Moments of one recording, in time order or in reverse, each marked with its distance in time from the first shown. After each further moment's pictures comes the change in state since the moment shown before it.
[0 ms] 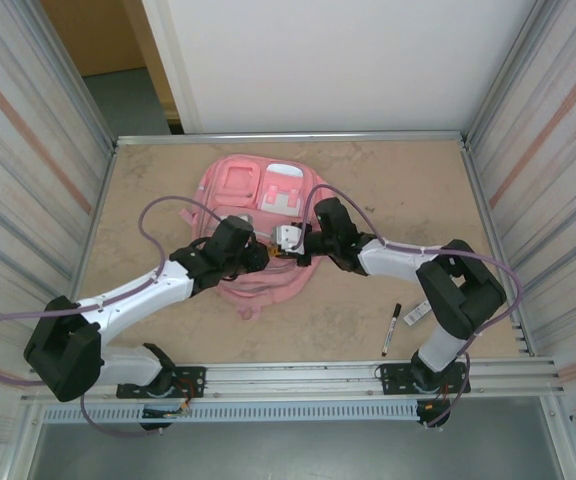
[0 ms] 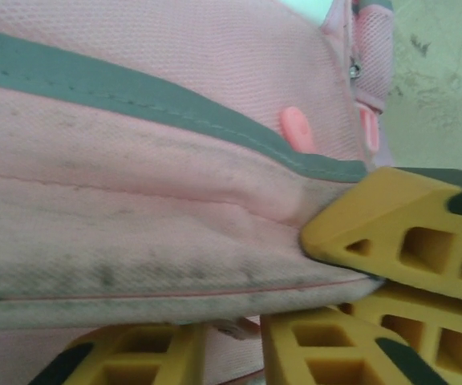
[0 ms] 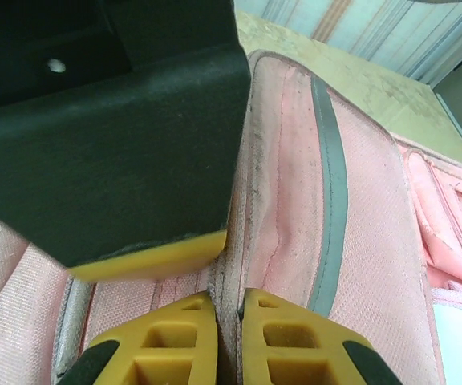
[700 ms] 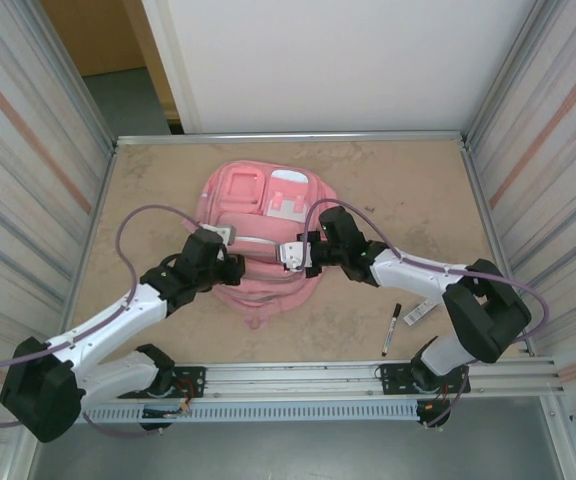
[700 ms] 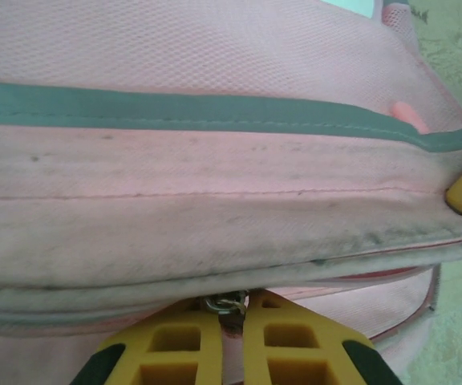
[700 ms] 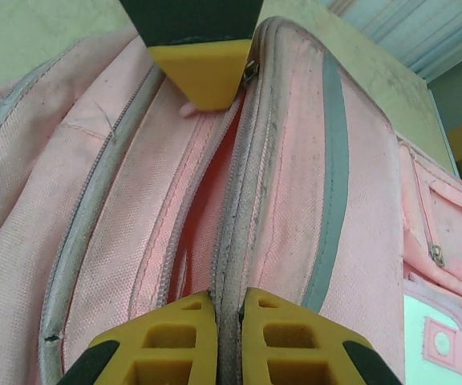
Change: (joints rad) left arm 0.108 -0.249 -0.194 0.018 0.066 0.264; right arm 0.048 -0.171 -0.075 -0.175 0.167 -0.207
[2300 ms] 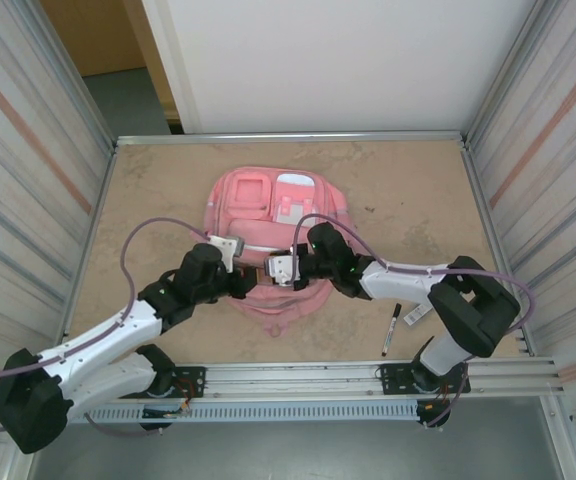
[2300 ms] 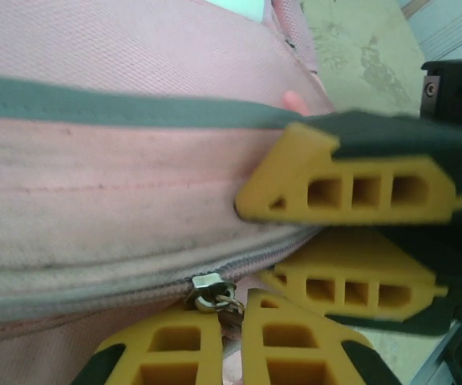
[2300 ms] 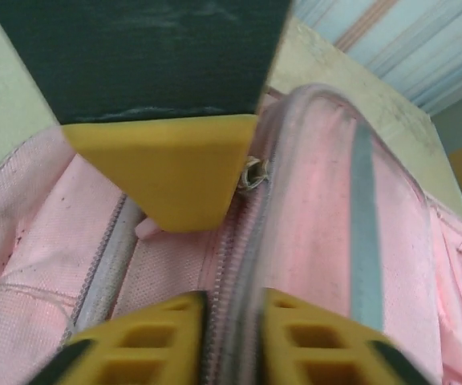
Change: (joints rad) left arm -0.099 -0.104 -0.105 0.135 0.142 -0.082; right arm 0.100 0.066 -0.063 0.225 0.035 0.080
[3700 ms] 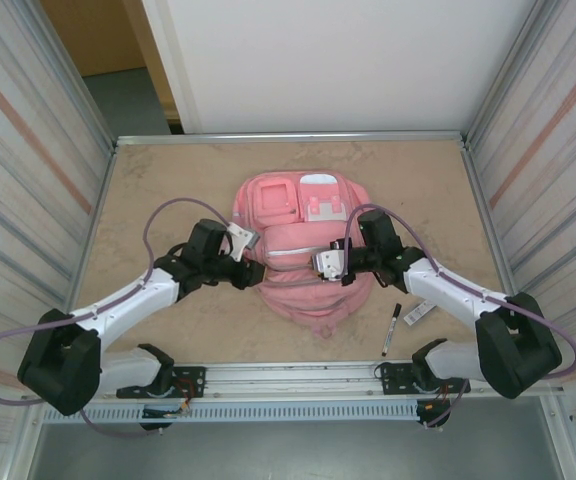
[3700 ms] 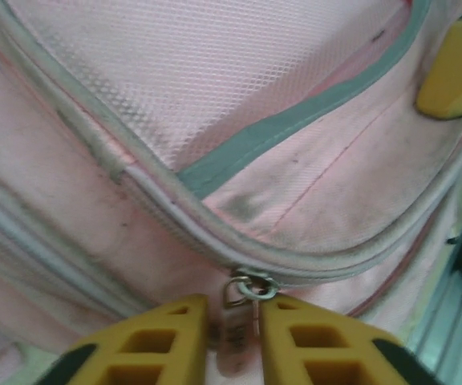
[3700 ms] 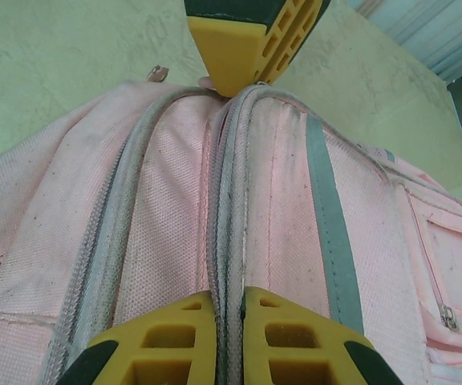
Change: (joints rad) left arm 0.155 0.283 0.150 -0.047 0.344 0.364; right arm -0.304 -0.282 -0.062 -0.443 -0.272 -0.287
